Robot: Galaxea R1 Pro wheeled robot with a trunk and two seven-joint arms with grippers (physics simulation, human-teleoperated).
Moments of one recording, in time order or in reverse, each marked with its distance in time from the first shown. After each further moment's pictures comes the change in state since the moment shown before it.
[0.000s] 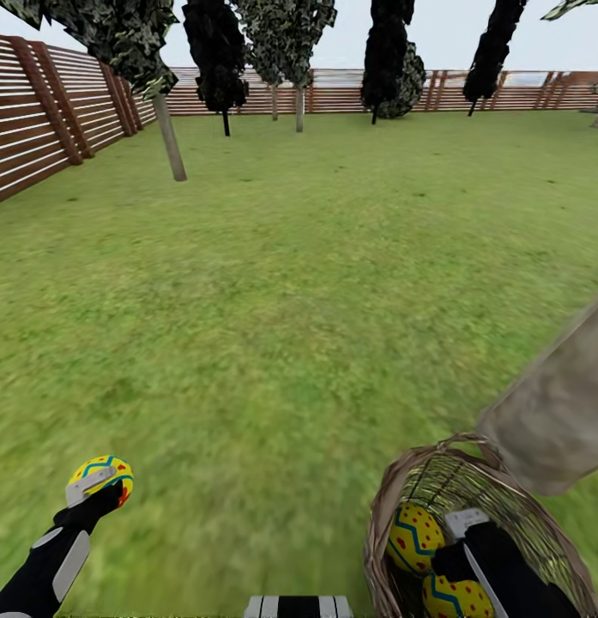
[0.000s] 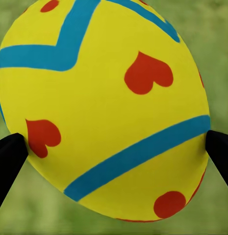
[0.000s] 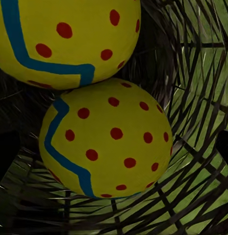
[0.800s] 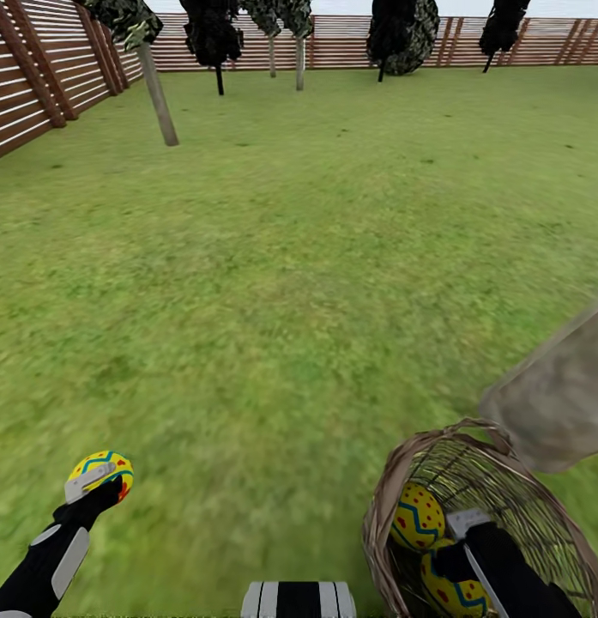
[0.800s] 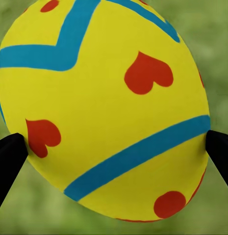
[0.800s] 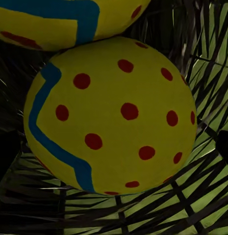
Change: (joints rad) left arm 0.000 0.003 0.002 -0.021 0.005 0.000 -0.008; right arm 0.000 -0.001 -0.002 0.001 0.010 -0.001 -0.001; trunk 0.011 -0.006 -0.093
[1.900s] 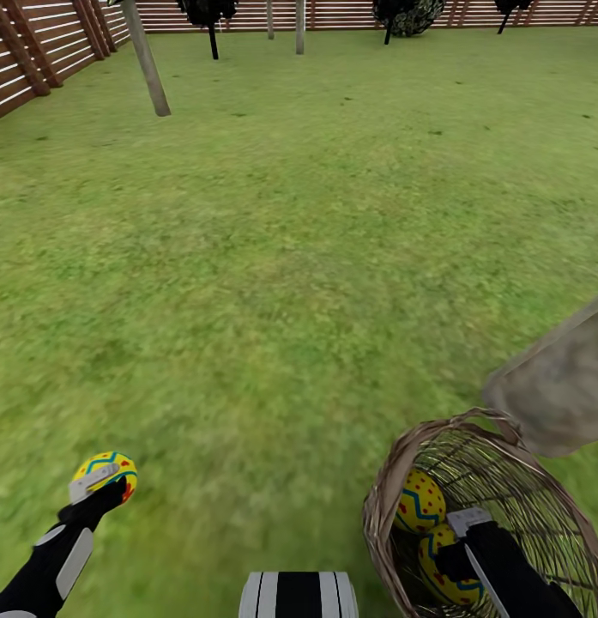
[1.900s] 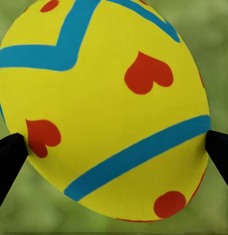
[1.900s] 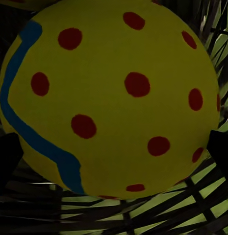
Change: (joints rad) left arm 0.000 -0.014 0.000 0.002 -0.001 0.000 0.000; right arm 0.000 -0.003 0.000 -0.004 0.004 -0.003 0.000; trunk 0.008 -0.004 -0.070
